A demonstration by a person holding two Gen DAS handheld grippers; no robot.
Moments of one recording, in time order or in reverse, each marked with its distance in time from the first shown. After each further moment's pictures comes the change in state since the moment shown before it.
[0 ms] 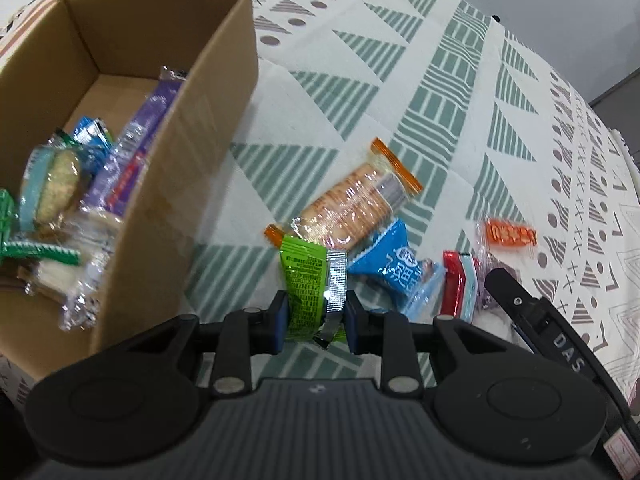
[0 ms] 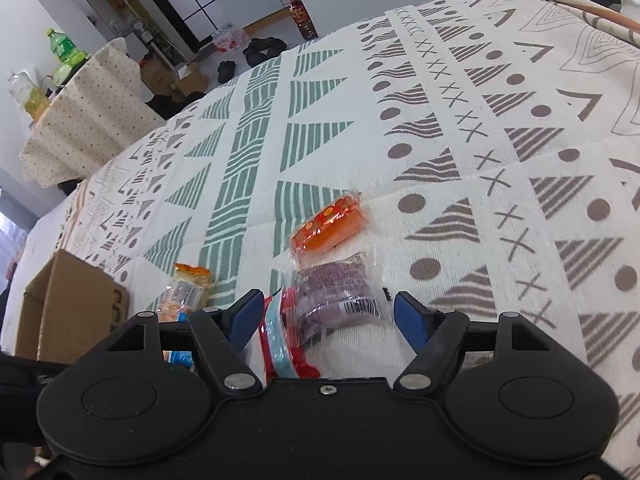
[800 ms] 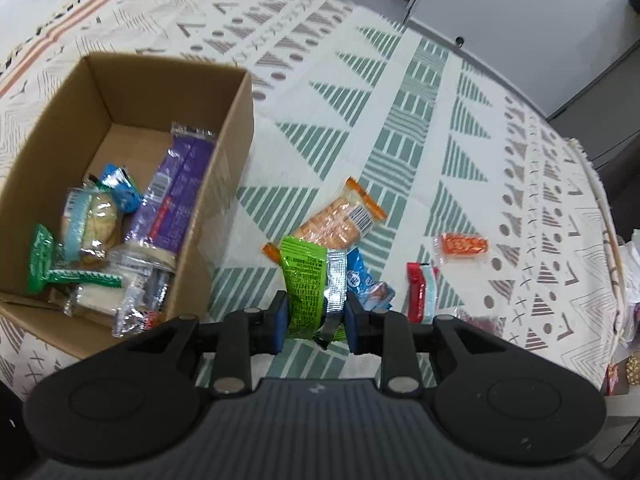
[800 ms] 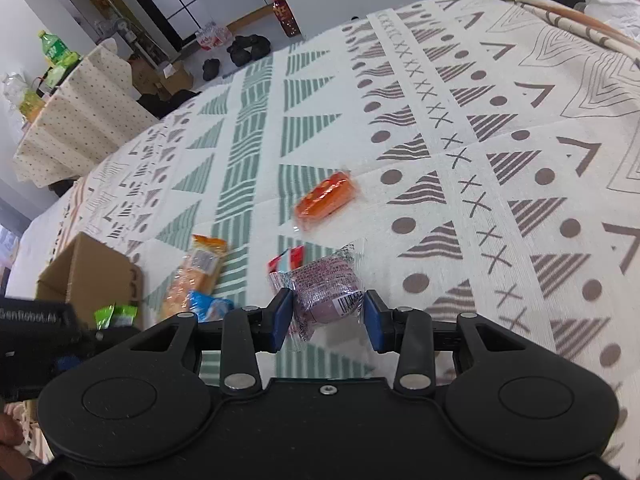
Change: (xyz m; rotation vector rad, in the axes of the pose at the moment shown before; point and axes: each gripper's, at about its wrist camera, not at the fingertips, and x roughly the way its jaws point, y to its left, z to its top) left arm -0.062 0.008 -0.005 0.058 -0.090 -0.077; right arm -0.053 0.014 -0.019 0.033 0.016 -0.045
